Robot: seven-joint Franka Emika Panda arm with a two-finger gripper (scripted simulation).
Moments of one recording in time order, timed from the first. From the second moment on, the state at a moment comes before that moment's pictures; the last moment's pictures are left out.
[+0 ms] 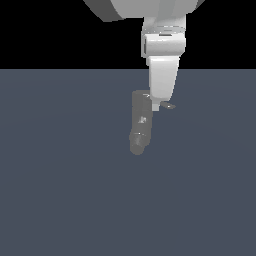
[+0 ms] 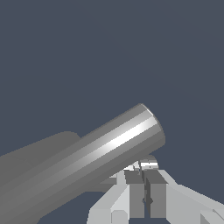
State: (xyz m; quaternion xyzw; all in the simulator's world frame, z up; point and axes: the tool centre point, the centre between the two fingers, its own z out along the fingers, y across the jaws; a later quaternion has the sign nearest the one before) arm -0.074 -0.072 0.201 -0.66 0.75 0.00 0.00
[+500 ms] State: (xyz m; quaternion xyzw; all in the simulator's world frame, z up) arm -0.054 -0.104 0.201 -0.65 0.76 0.00 0.00
